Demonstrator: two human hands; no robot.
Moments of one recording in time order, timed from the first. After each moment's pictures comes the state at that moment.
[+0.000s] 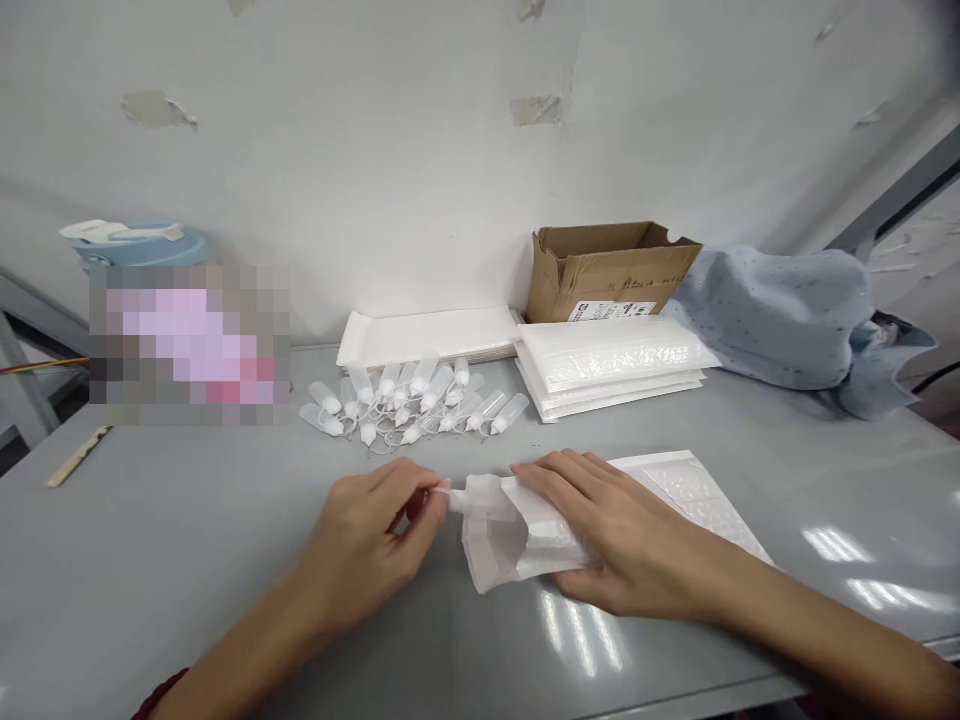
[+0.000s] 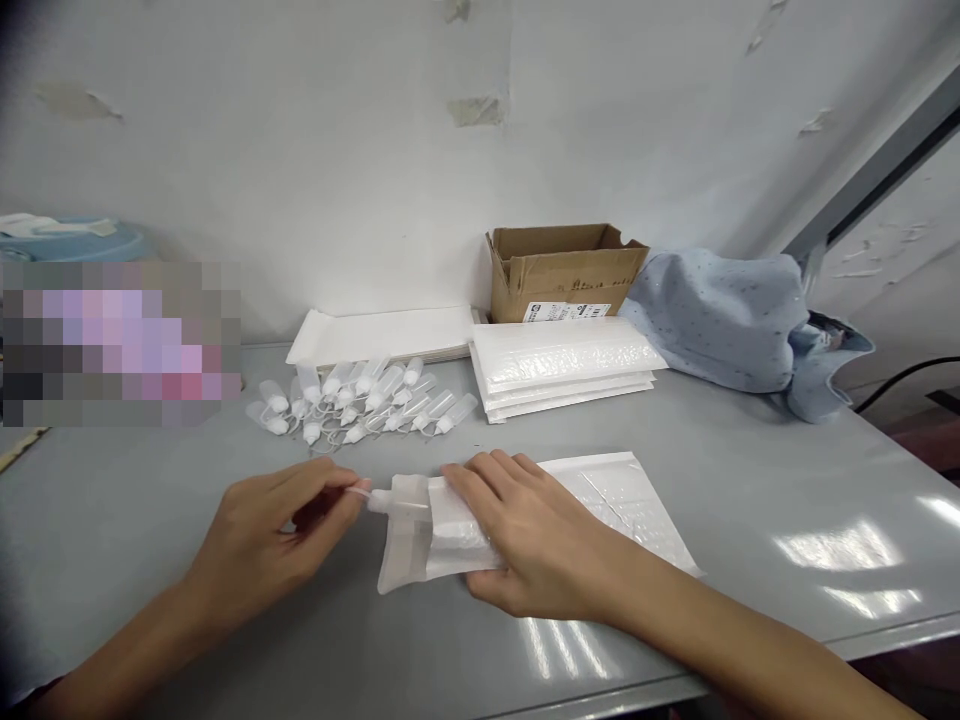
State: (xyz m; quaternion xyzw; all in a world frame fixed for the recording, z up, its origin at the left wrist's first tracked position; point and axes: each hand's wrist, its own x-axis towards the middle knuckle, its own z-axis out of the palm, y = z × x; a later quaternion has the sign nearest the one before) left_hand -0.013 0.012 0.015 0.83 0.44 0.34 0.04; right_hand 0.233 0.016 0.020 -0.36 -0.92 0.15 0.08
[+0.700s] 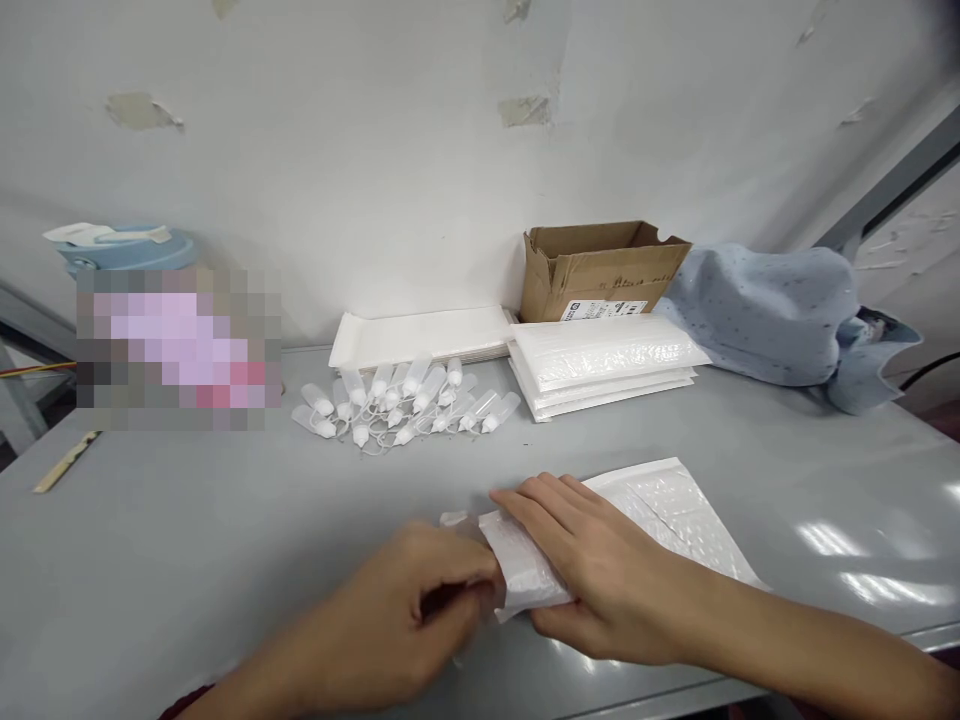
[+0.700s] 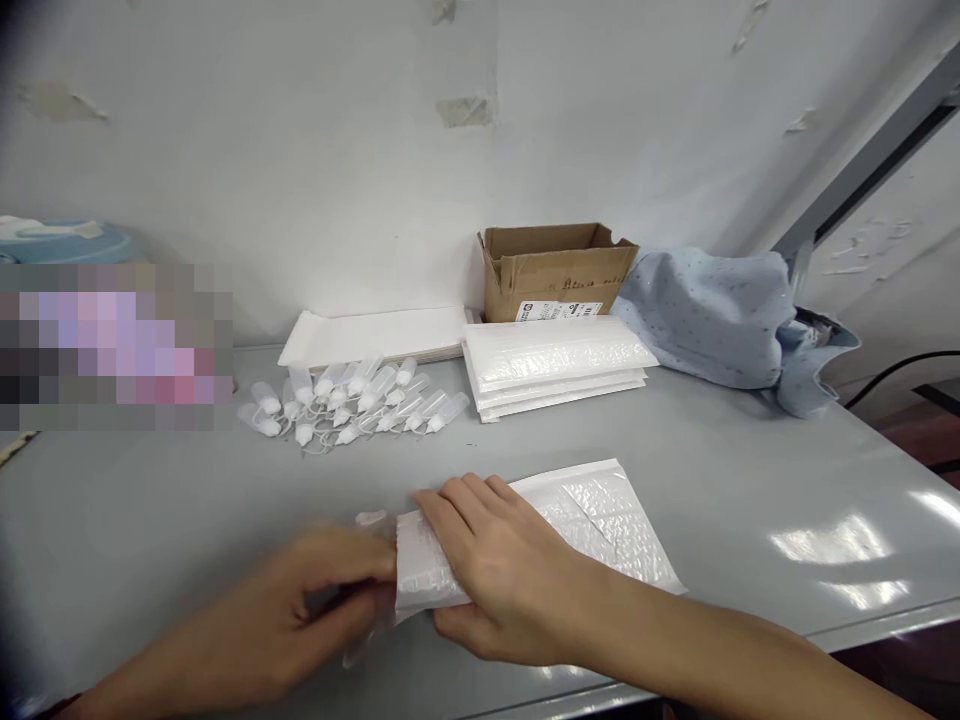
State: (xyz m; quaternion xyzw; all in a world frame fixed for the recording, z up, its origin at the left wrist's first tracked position) left_hand 0.007 -0.006 0.026 0.84 0.34 0.17 0.39; right_hand 0.220 0.002 0.016 -0.32 -0.92 0.19 0.11
